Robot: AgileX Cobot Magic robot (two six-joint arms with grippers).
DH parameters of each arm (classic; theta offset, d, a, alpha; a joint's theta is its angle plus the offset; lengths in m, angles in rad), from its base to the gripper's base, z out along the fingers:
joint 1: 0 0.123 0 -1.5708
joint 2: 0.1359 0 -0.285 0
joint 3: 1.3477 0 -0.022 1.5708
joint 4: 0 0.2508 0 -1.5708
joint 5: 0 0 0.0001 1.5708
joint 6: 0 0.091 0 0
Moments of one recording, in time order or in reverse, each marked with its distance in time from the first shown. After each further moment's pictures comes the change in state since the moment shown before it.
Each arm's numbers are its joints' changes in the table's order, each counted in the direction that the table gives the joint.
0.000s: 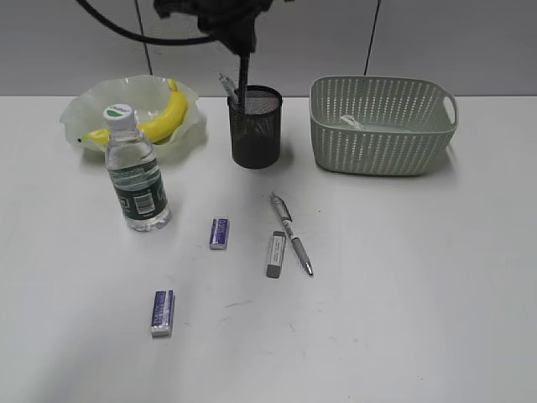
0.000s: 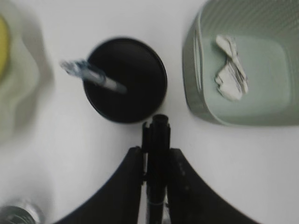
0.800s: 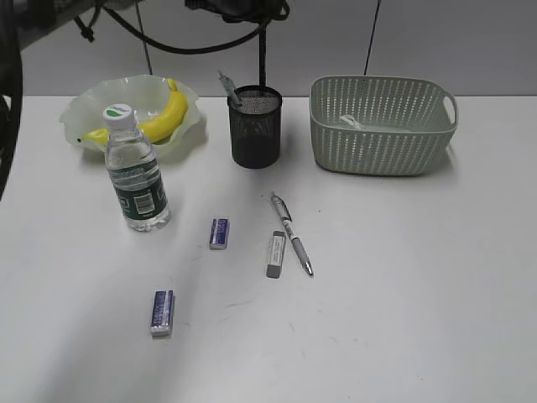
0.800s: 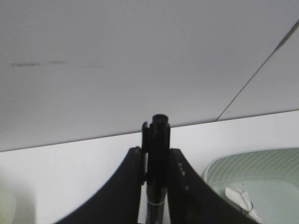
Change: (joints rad) left arm 0.038 0.154 -0.042 0.179 -0.562 0.003; right arm 0.000 0.000 0.000 0.000 0.000 0.000
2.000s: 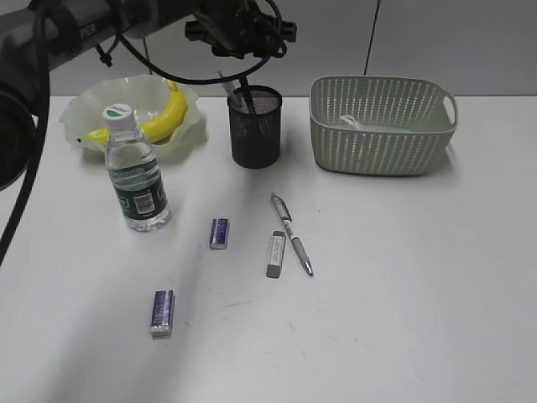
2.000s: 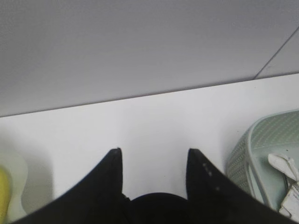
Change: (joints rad) left arm -0.002 0.070 0.000 0.050 0.070 0.000; right arm 0.000 0.000 0.000 0.000 0.000 0.000
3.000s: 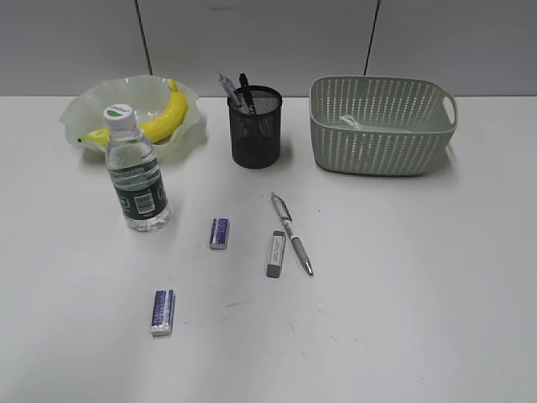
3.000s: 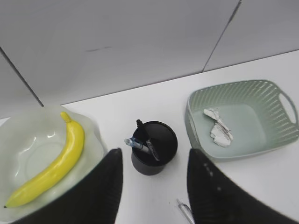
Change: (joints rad) left arm -0.007 -0.528 0.035 -0.145 0.484 0.216; right arm 0.000 0.000 0.000 0.001 0.000 0.000
